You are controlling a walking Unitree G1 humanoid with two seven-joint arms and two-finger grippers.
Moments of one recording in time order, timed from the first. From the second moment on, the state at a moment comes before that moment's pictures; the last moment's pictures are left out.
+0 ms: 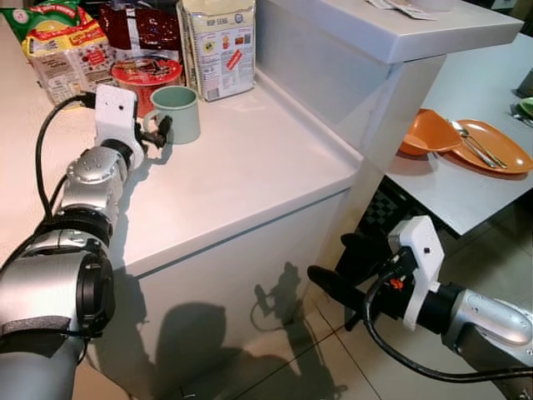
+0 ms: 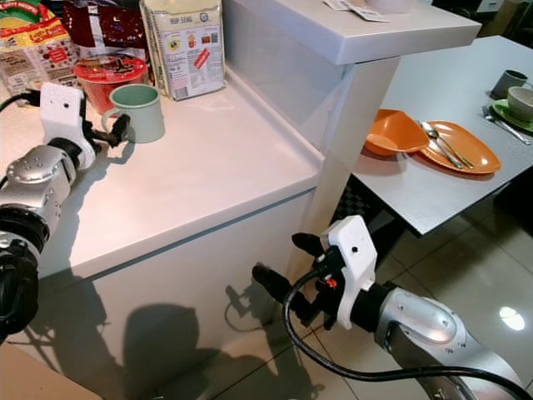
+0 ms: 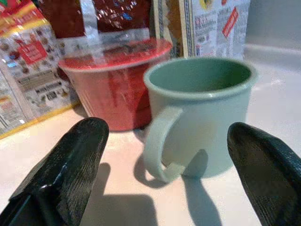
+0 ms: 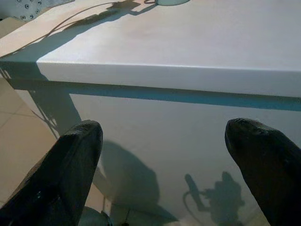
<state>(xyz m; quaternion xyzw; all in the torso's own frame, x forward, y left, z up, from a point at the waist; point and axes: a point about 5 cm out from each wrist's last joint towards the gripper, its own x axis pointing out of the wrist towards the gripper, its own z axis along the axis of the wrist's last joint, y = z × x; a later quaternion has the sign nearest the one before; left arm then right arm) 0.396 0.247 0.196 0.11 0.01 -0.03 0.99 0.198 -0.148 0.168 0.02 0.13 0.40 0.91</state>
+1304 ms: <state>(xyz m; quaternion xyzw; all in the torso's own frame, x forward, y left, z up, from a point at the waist) 0.398 0.225 0.182 0.11 0.04 -0.08 0.99 0.188 -0.148 0.180 0.01 0.13 0.41 0.90</state>
